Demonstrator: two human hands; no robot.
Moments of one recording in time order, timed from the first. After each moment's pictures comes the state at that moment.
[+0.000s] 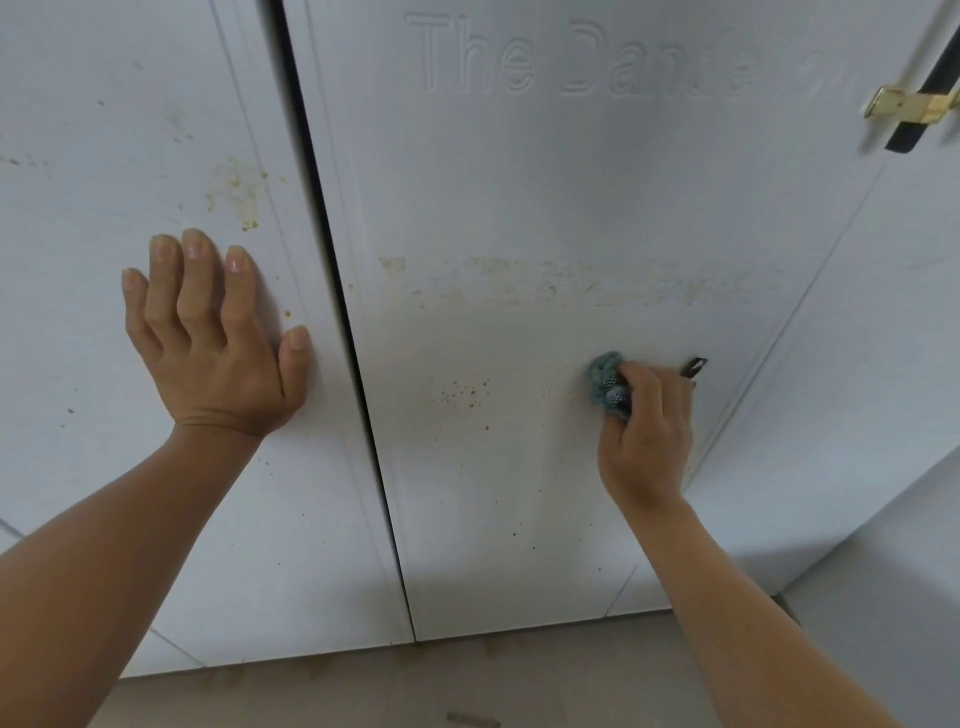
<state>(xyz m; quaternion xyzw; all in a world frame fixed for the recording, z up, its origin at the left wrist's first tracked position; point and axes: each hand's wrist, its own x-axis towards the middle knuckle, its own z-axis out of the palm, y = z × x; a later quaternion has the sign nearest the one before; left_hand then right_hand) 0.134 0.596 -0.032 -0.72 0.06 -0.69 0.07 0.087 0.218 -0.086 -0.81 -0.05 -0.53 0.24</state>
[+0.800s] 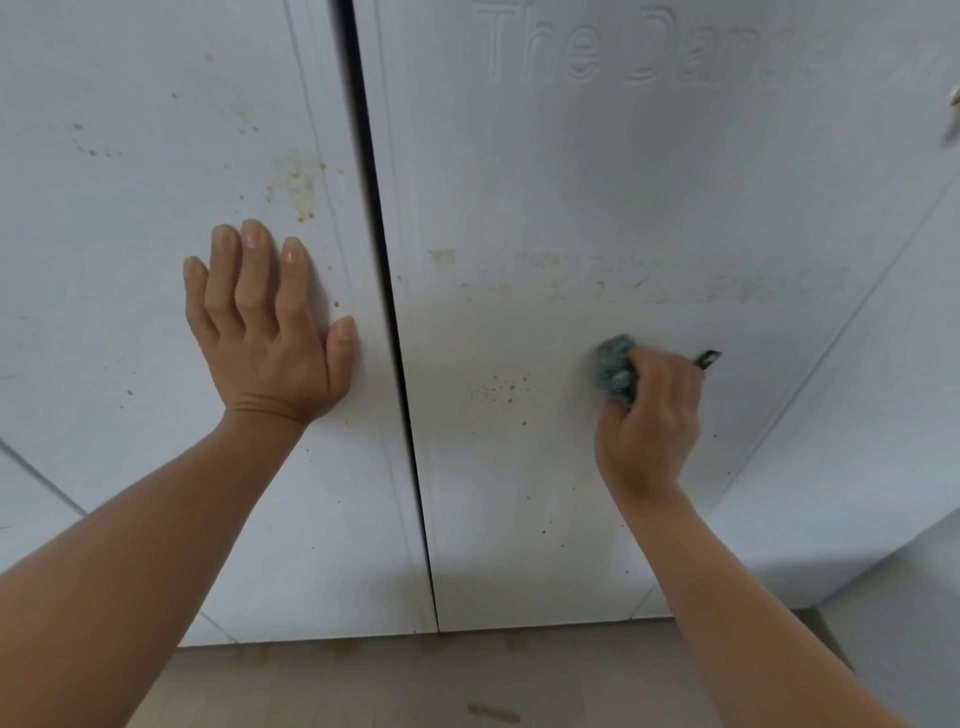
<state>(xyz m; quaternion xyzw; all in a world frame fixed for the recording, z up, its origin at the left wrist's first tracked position) 0.136 0.596 -0.031 -0.72 0.06 -0.69 0.08 0.092 0.262 -0.074 -0.78 -0.06 -0.58 0.24</state>
